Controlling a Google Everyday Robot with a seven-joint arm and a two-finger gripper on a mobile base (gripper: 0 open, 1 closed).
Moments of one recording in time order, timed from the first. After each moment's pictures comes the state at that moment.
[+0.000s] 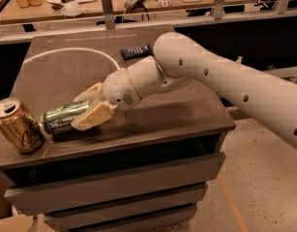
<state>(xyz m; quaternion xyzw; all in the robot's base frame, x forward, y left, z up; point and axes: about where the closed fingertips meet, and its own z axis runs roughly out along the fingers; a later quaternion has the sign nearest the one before) 0.487 0.159 0.860 -0.64 0.54 0.43 0.33</state>
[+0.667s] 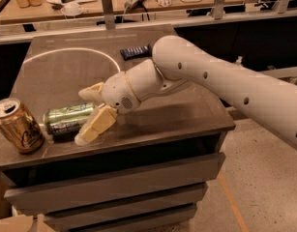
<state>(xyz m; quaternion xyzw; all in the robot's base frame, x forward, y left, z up) 0.480 0.161 0.854 -0.64 0.55 0.43 0.32</state>
